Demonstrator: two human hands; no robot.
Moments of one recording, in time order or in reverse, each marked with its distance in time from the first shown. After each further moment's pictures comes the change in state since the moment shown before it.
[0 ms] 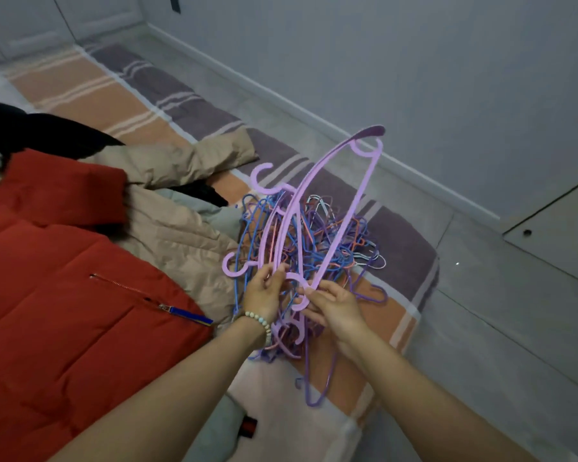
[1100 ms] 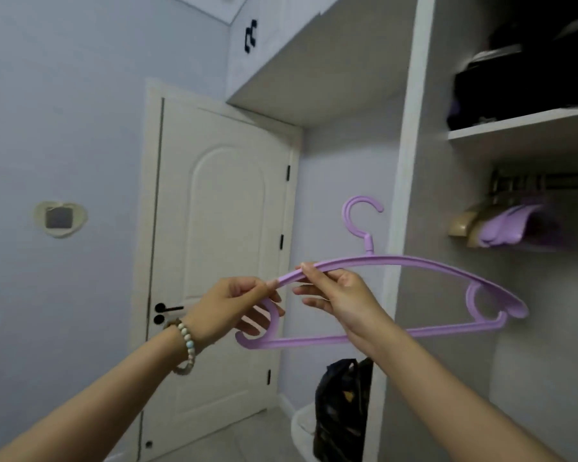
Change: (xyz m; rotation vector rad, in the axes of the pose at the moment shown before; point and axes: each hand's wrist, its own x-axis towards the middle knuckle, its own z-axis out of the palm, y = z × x) left_hand -0.557 0.380 0.442 0.312 -1.540 0.773; right_hand -0.709 -0.323 -0.333 -0.077 0.964 -1.049
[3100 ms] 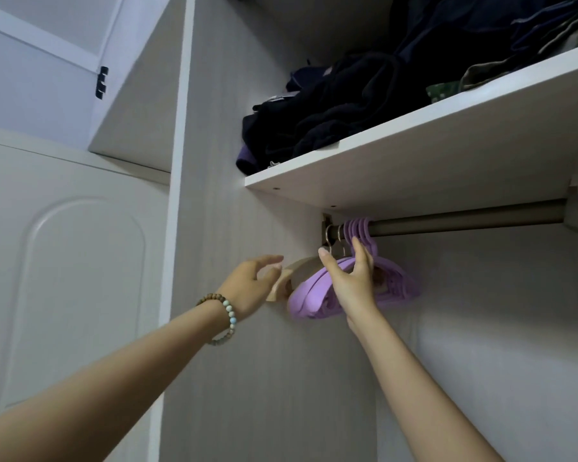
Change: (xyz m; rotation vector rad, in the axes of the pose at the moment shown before) left_hand 0.284 0.143 0.351 0.391 0.046 0.425; right_hand 0.111 -0.073 -0.433 -0.322 0.688 -0.423
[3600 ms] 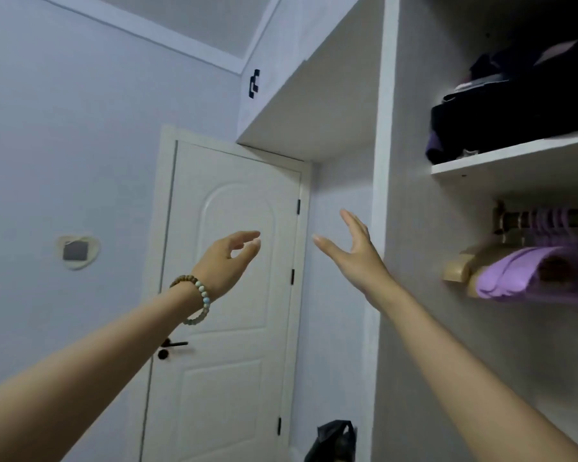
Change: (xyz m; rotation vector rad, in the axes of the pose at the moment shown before) left_hand -0.166 -0.101 -0.259 0.197 0.295 -0.162; right_hand -0.150 -0.115 0.197 0.004 -0.578 -0.093
